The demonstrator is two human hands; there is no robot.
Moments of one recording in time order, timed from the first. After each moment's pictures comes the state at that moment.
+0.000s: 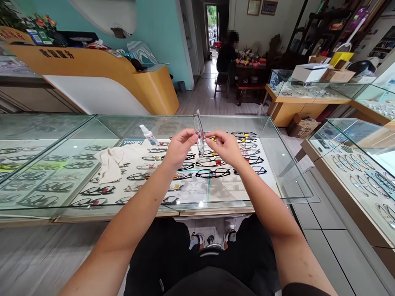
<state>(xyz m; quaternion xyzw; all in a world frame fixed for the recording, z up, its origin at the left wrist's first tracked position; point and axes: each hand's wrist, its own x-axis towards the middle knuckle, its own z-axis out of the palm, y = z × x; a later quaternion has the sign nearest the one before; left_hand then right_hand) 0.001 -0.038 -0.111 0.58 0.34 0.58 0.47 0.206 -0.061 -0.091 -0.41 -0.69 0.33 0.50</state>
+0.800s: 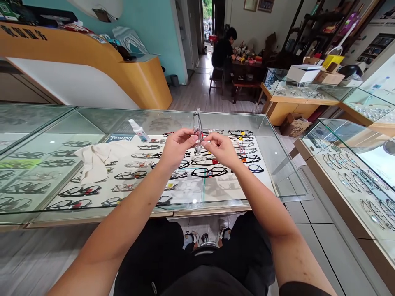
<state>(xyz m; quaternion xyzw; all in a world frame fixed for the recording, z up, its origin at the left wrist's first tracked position) 0.008 -0.045 -0.117 0.53 0.33 0.58 0.52 0.203 -0.060 -0.111 -0.40 -0.67 0.40 0.47</state>
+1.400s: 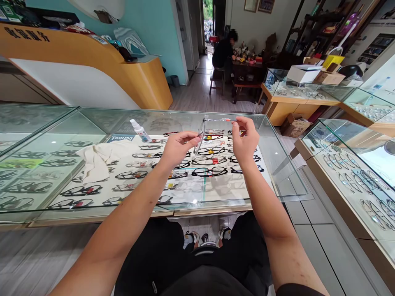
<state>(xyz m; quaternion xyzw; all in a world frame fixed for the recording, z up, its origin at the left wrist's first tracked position) 0.000 -0.040 -0.123 0.62 0.38 0.54 0.43 0.235 -0.058 -0.100 -0.51 -0.58 0.04 0.64</state>
